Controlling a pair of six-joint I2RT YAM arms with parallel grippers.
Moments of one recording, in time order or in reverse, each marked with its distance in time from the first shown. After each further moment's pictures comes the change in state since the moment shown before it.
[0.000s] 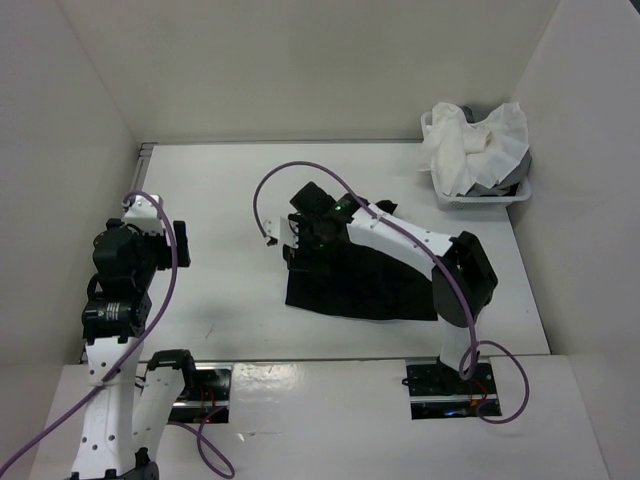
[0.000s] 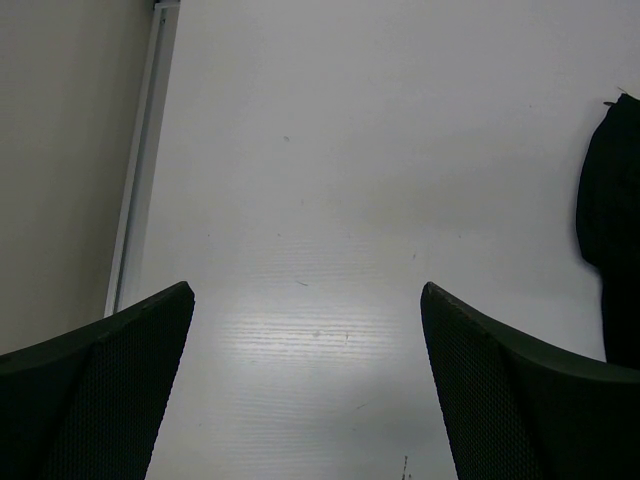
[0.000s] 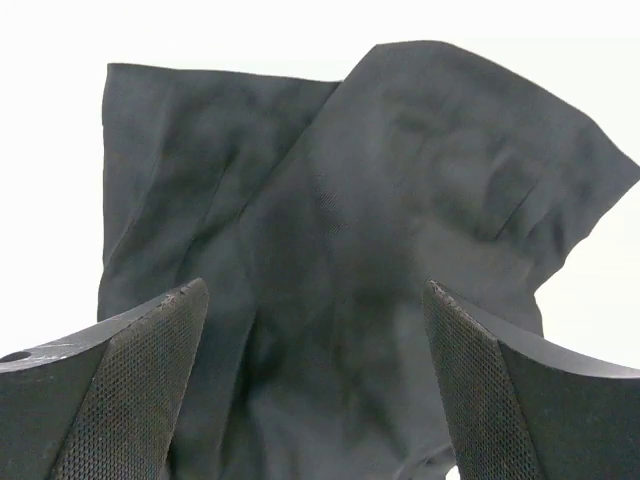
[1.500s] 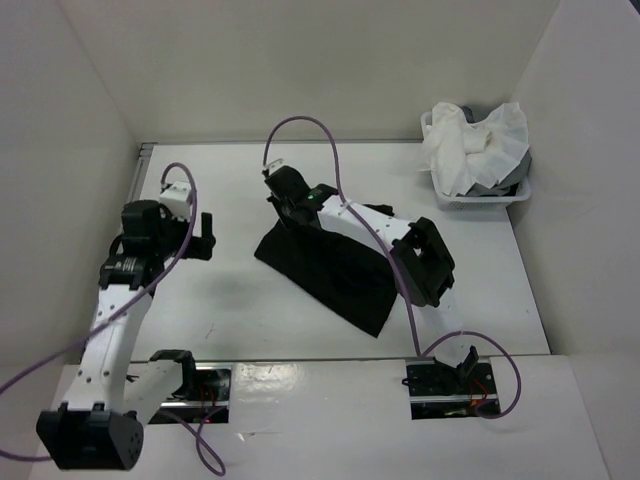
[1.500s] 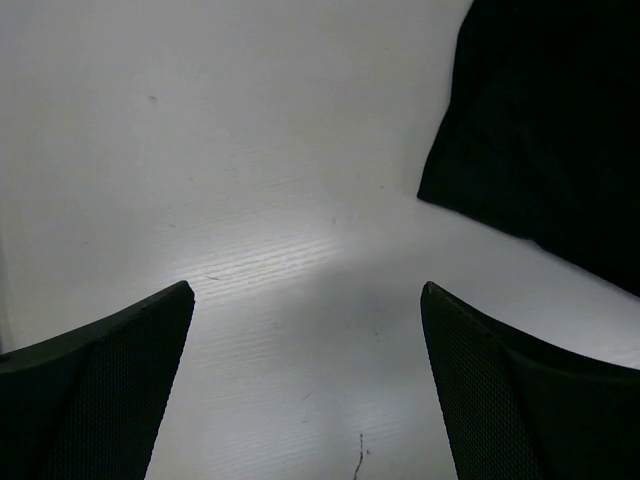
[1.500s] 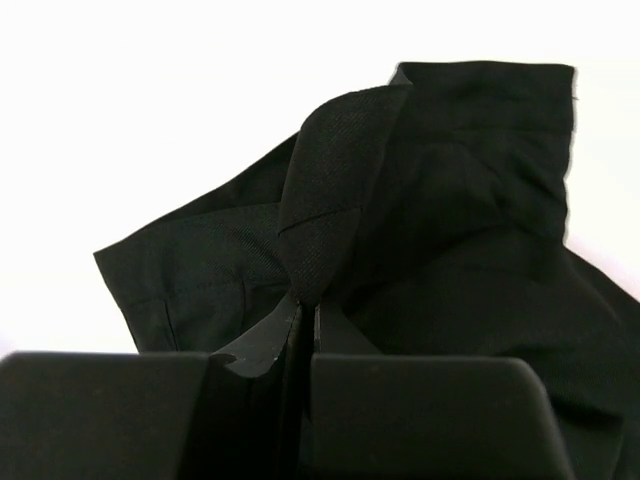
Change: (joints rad) left arm -0.068 0.240 0.032 0.000 0.141 0.005; right arm -0.008 0.316 0.322 0.272 0.404 0.877
